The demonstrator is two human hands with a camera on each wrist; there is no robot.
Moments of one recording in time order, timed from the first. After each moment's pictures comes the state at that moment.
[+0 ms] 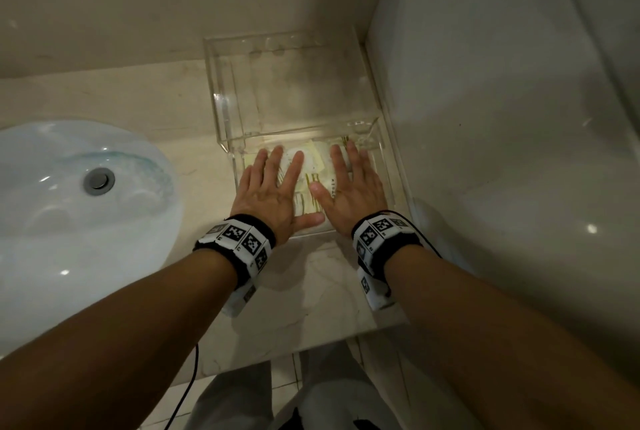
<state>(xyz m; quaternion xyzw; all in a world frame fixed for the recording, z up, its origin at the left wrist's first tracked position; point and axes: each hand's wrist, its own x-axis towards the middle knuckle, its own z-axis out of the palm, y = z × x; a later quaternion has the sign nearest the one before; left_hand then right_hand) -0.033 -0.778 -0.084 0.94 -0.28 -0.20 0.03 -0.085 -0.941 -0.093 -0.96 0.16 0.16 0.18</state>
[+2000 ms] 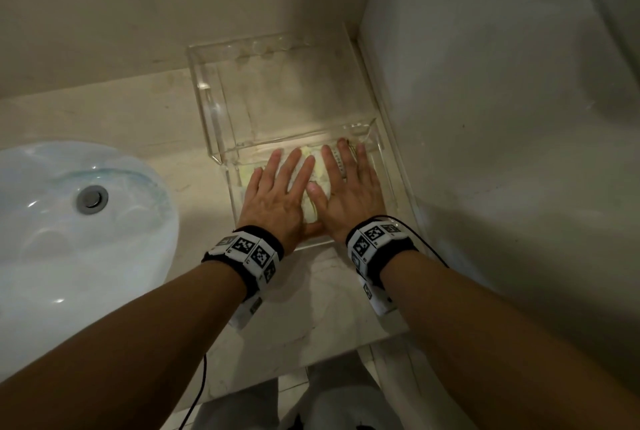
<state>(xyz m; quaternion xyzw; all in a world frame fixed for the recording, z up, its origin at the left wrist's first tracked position) -0.027 -0.791 -0.098 0.93 -0.34 -0.14 0.05 -0.076 -0.935 -0.106 -0.97 0.16 0.09 0.13</state>
